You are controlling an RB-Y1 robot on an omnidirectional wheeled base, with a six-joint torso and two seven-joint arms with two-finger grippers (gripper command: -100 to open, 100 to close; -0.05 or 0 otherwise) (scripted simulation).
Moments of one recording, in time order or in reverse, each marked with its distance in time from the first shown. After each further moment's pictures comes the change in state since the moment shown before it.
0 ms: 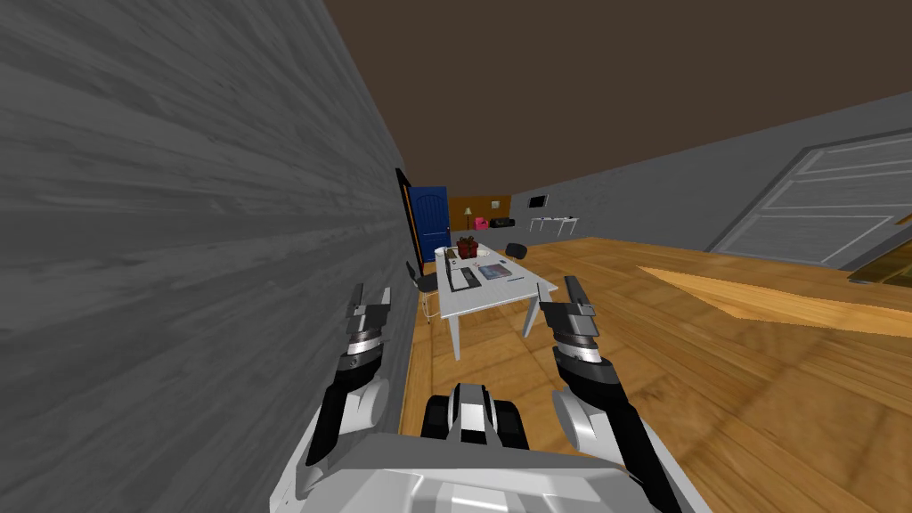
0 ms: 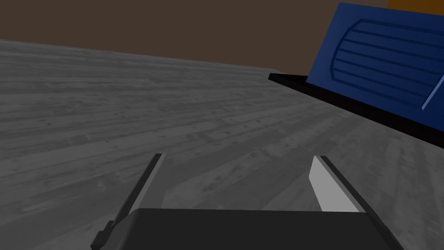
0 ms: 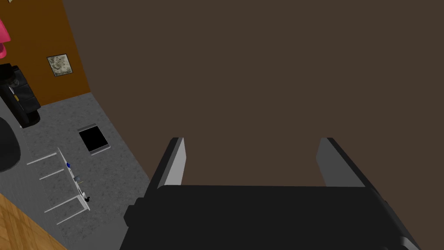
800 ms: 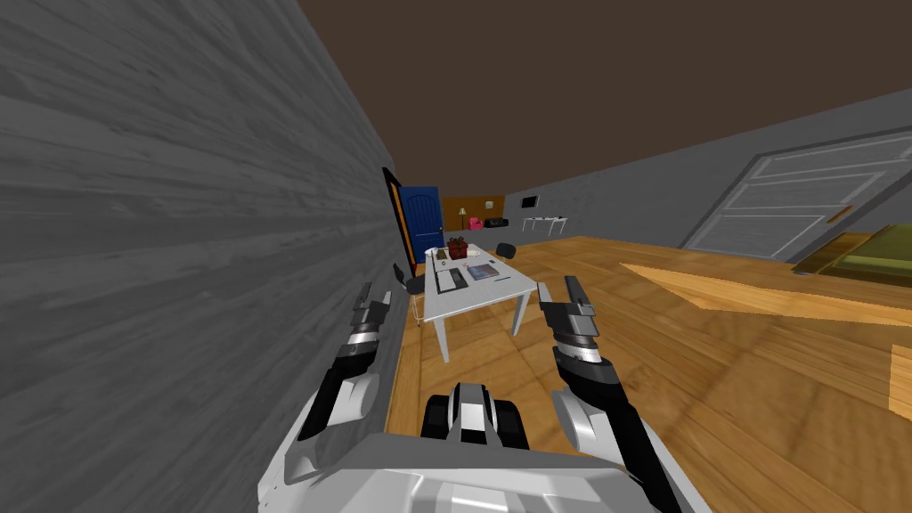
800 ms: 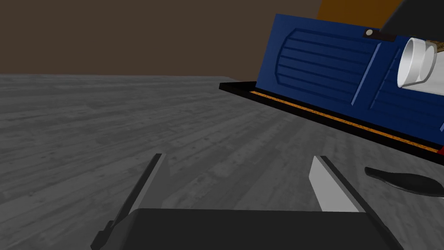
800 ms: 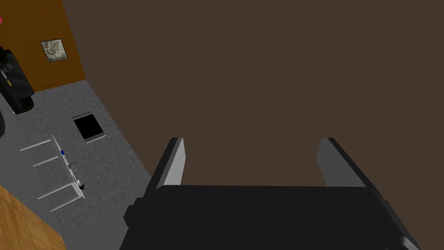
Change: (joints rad) left arm -0.044 0.093 0.080 0.041 0.052 0.215 0.026; right arm 0.000 0.000 0.000 0.000 0.000 0.000 0.000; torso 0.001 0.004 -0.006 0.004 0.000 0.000
